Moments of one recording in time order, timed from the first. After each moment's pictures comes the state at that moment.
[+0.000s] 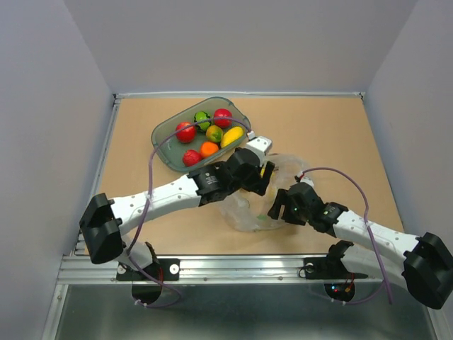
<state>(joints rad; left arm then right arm) -1.09 1.48 1.18 -0.34 -0.27 -0.37 0.72 0.99 0.40 -0.28 0.12 0.87</state>
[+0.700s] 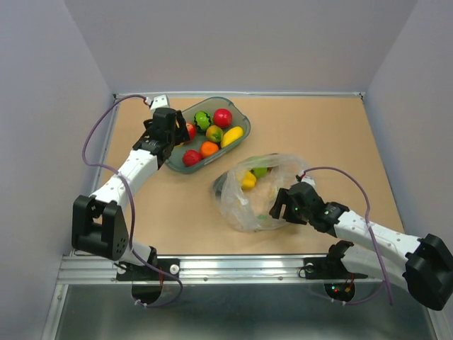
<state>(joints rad) -0.33 1.38 1.11 -0.26 -0.34 -0.43 0.72 0.98 0.40 -0.30 0.15 0.86</state>
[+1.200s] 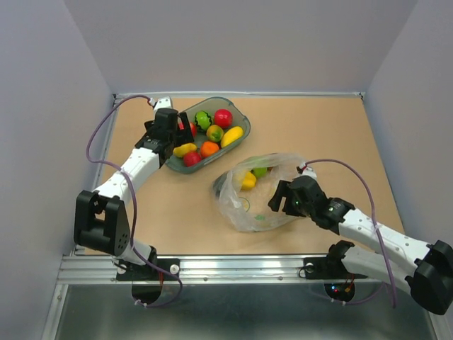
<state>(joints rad) -0.29 1.48 1.11 -0.25 -0.30 -0.40 0.72 0.94 0.49 -0.35 0.18 0.83</state>
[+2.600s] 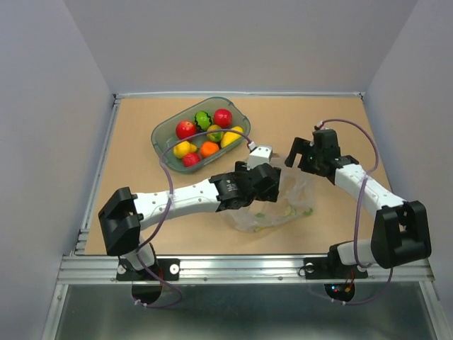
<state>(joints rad) -1.18 1.59 1.30 -0.47 -0.47 -0.72 0.21 1.35 0.88 -0.31 0.03 0.47</state>
